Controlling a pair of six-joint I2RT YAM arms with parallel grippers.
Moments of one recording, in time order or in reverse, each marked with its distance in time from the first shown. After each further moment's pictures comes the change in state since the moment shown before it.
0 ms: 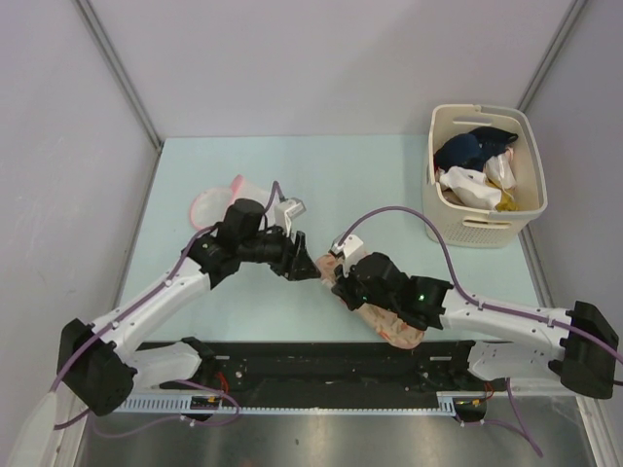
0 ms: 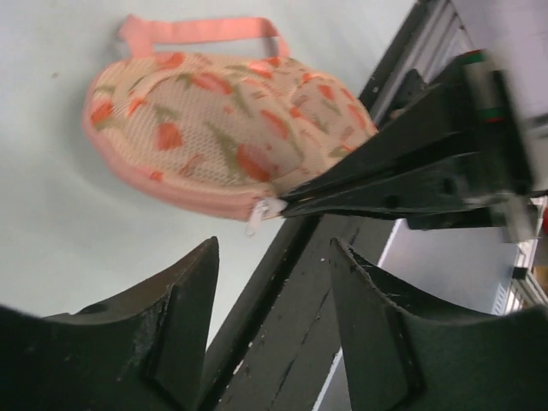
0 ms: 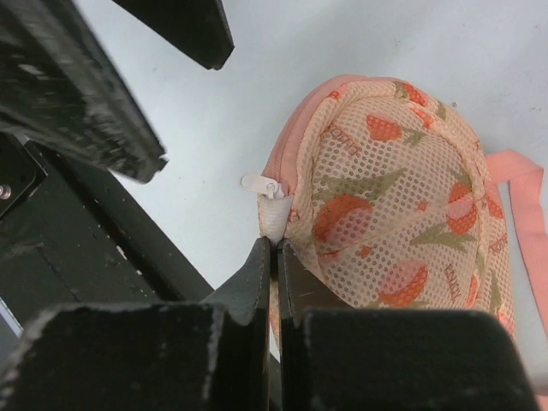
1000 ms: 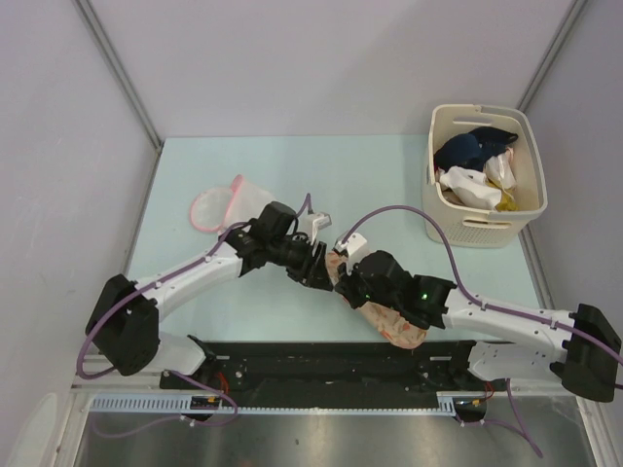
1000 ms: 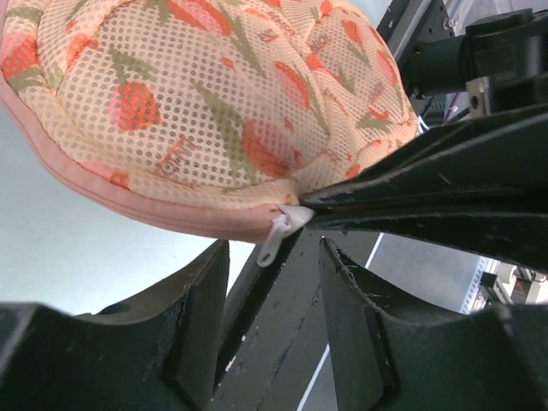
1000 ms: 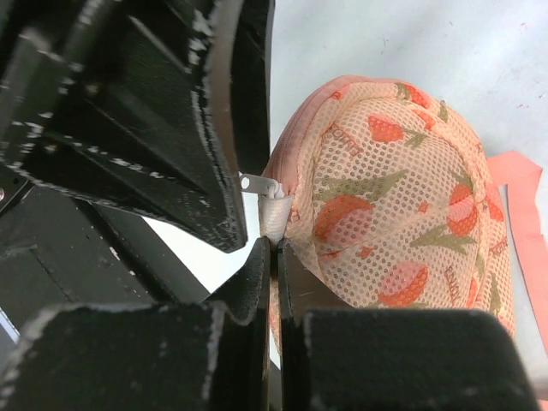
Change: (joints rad) left arm -0.082 0.248 0.058 -0.007 0.054 0.022; right arm -0.025 -0.015 -0.011 -0.008 -0.013 -0.007
